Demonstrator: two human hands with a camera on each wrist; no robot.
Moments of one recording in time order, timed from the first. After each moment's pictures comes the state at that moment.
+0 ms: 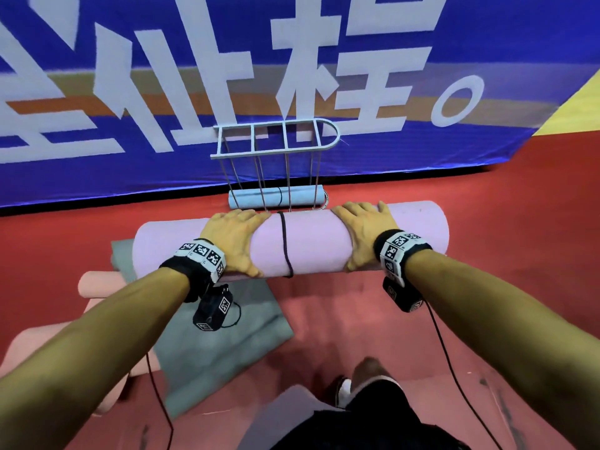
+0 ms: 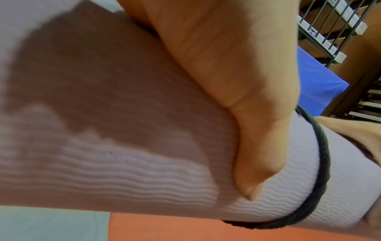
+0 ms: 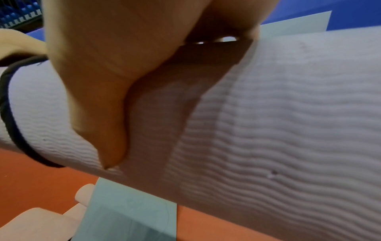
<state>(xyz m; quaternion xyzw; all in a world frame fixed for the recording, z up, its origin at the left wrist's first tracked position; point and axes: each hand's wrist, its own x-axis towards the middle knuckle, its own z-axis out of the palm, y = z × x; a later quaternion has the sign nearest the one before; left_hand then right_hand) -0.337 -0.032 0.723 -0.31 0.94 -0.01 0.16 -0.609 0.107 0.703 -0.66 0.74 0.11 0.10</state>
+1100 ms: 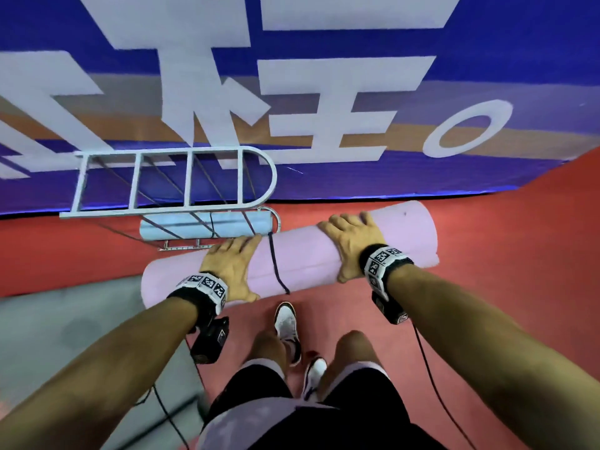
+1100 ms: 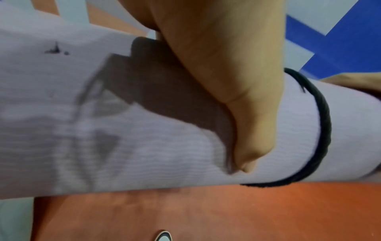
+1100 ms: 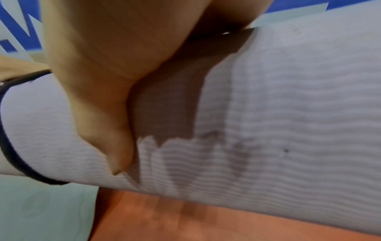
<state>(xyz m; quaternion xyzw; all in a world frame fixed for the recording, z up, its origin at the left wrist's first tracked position) -0.821 -0.324 0.520 -0.37 0.89 0.13 0.22 -1.101 -0.224 0.548 -0.68 0.68 0.20 0.17</state>
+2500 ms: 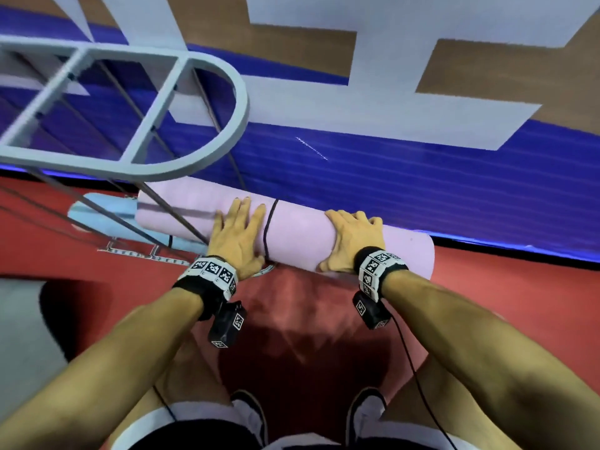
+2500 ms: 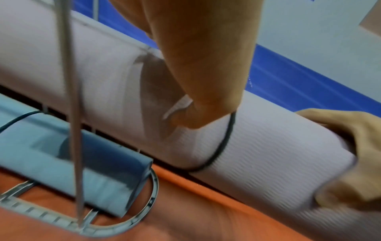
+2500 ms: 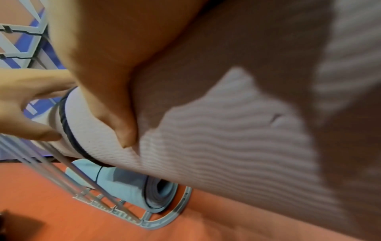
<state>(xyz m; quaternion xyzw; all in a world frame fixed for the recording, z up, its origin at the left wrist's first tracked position) -0.974 -0.479 0.077 -0.53 0.85 0.04 0.08 -1.229 -0.425 0.079 -0.67 0.73 0.04 0.13</state>
